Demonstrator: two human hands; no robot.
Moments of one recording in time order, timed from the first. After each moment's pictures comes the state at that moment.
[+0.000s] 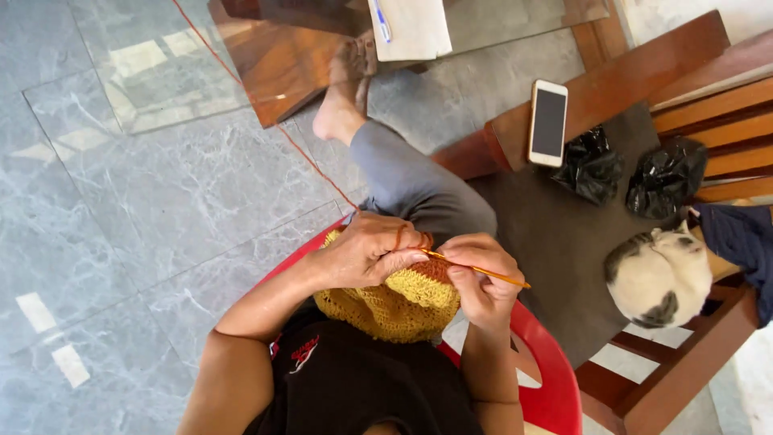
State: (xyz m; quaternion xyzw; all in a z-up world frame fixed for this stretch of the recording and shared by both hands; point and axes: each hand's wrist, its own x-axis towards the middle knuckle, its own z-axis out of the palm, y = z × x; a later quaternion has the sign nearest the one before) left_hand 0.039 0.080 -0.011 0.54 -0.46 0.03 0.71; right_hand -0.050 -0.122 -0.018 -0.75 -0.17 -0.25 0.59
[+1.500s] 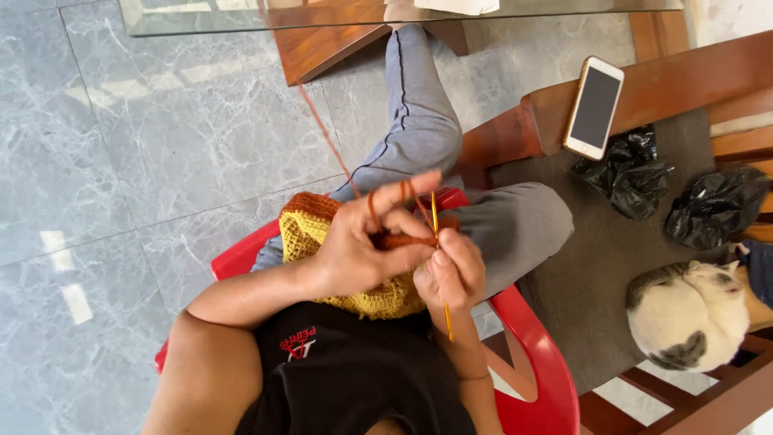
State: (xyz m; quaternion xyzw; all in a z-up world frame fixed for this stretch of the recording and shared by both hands) left_hand -0.059 0.040 -0.062 0.53 -0.19 -0.08 0.82; right_hand -0.078 -0.128 -0.135 -0.67 -0.29 -0.59 0.35
